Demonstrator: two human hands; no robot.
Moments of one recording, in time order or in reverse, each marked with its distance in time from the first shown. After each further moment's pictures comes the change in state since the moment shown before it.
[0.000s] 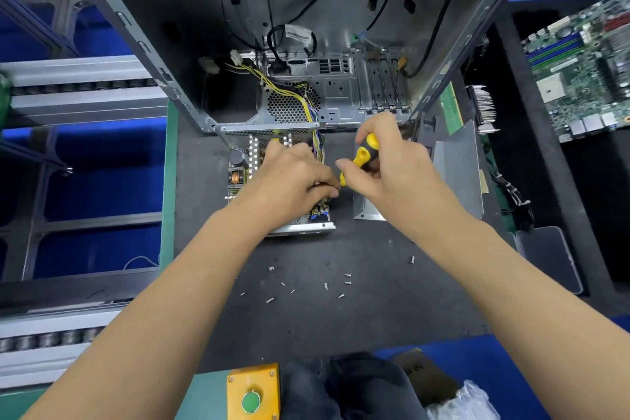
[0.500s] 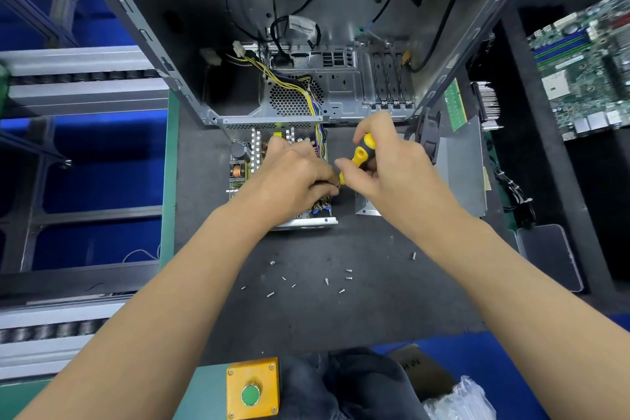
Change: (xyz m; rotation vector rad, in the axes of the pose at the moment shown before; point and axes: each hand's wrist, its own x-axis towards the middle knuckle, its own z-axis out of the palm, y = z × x) left_hand -0.003 -0.004 0.004 0.032 0.020 0.055; right_hand 0.000 0.003 0.007 -0.061 -0.013 -0.020
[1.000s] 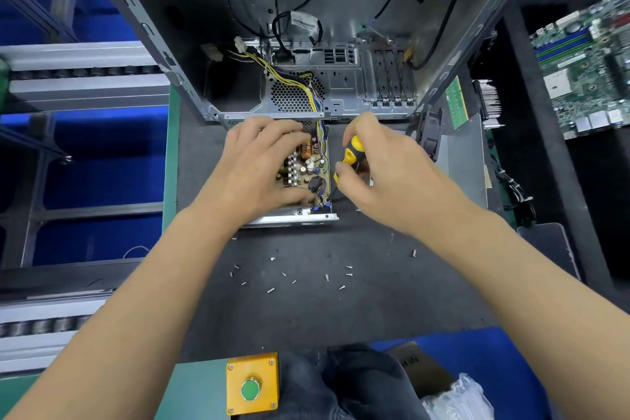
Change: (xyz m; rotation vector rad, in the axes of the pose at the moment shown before) left_hand -0.025 -0.020 -0.019 0.190 0.111 -0.121; right_hand -0.001 -0.016 -0.010 -0.136 -0.113 -0.100
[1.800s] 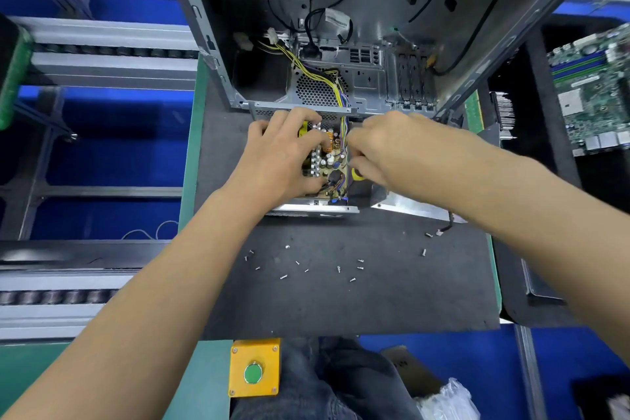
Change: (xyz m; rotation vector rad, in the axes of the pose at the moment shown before) left_hand -0.003 -0.003 0.010 0.052 0.014 -0.083; right_hand 0.035 -0.037 -0.024 -0.662 -0.466 -0.190
